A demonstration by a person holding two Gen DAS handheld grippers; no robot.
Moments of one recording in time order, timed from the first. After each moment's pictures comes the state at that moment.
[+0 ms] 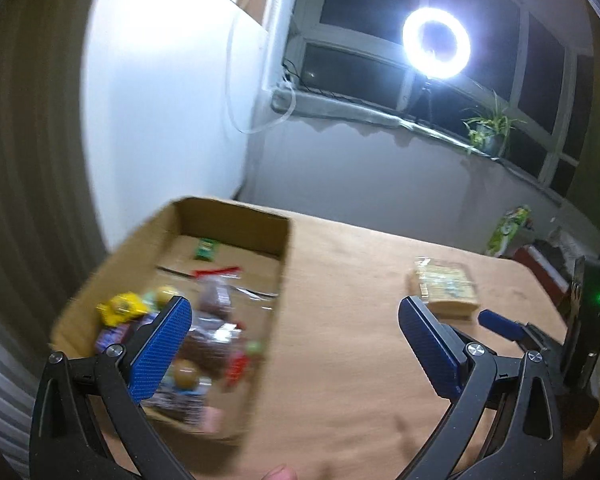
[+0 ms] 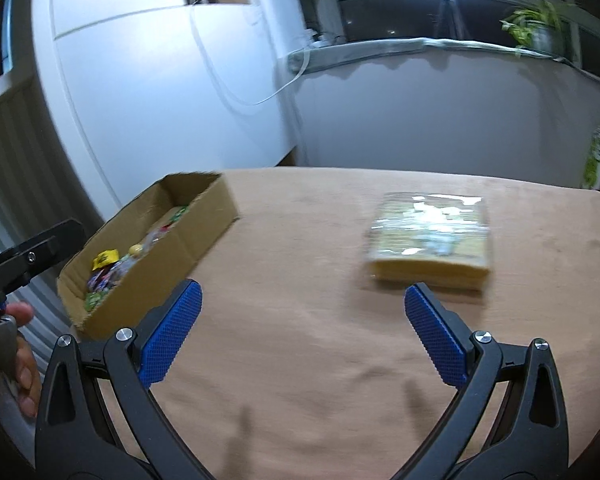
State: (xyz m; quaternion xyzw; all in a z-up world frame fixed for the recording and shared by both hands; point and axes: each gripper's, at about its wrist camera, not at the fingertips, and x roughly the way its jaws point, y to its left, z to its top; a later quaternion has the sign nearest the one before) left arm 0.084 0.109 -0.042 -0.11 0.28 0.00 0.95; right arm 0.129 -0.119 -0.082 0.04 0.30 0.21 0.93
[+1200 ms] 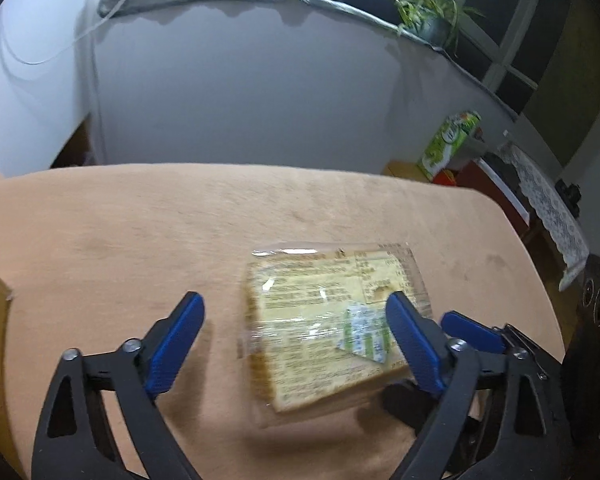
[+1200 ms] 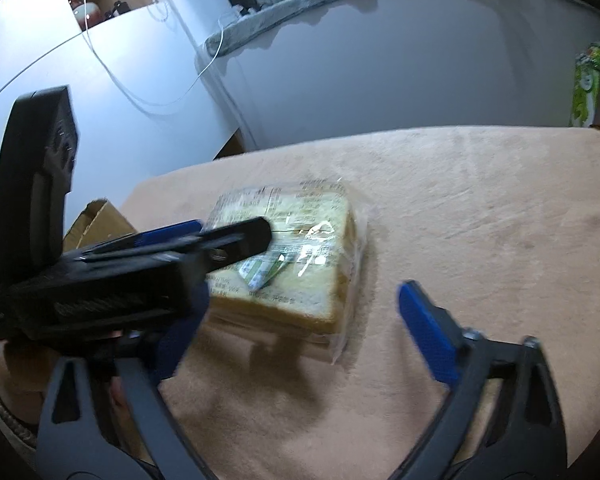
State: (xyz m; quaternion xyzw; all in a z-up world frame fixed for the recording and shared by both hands) left arm 0.271 -0.049 -0.112 -0.06 0.43 -0.17 0.88; right arm 0.233 -0.205 -0.134 0.11 0.39 0.20 0.89
